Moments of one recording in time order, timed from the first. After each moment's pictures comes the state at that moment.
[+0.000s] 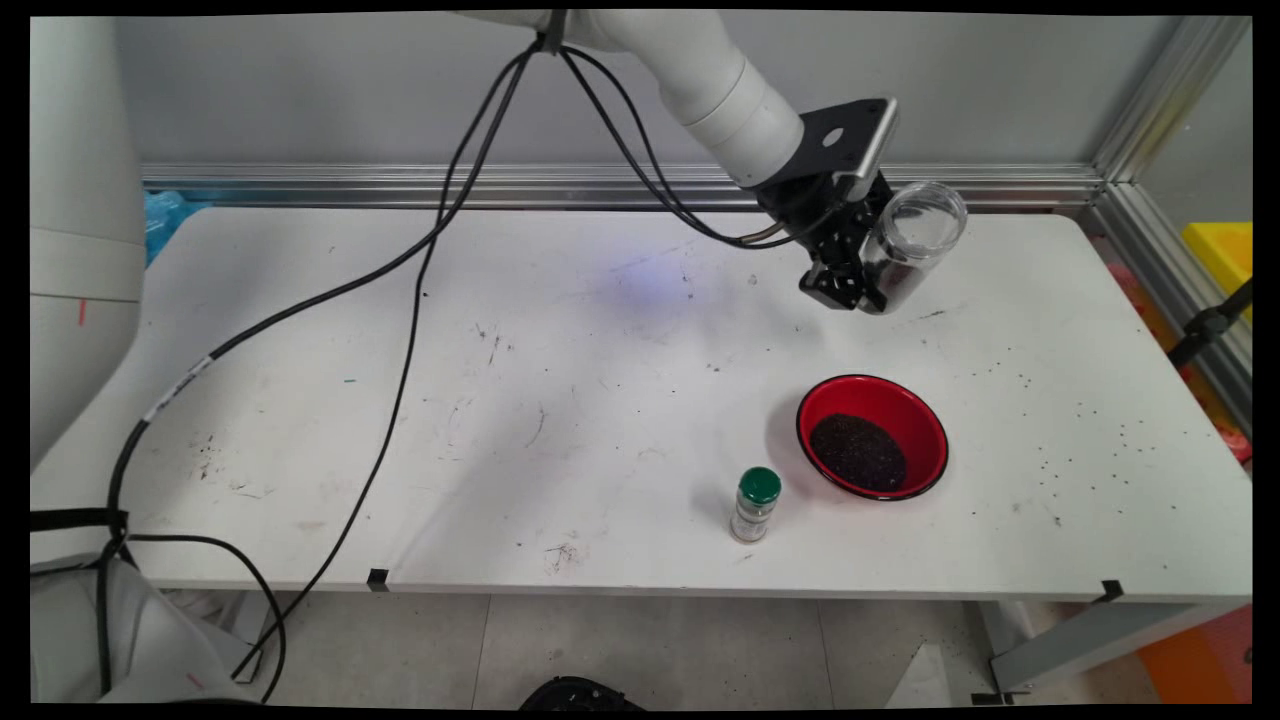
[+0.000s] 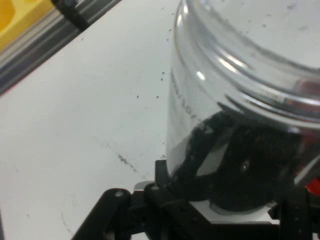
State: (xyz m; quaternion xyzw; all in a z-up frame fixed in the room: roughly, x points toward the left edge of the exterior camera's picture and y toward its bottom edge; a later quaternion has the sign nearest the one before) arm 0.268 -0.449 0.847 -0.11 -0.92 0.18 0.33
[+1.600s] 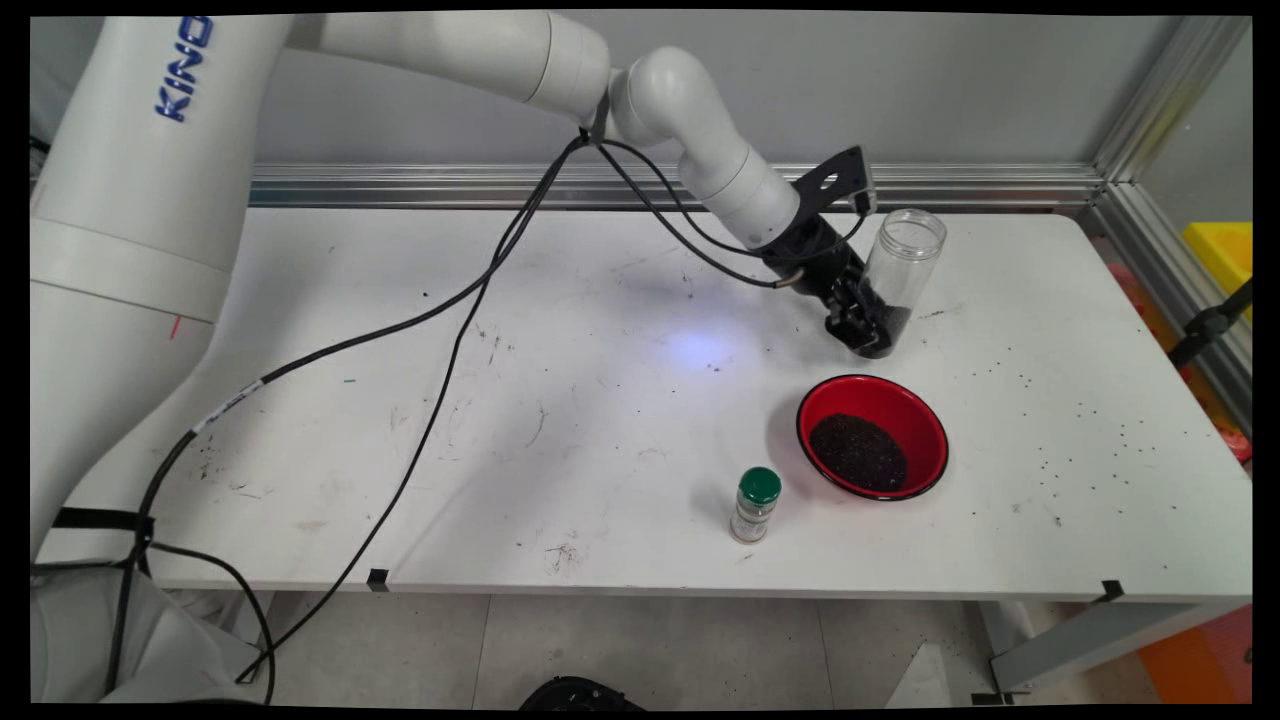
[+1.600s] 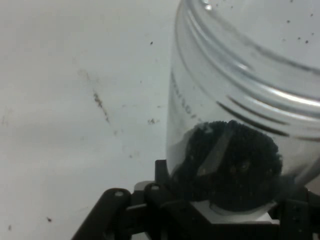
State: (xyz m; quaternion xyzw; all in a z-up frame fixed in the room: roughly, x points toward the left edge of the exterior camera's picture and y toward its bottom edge) arm 0.265 -0.490 0.748 0.13 -0.91 0.07 0.38
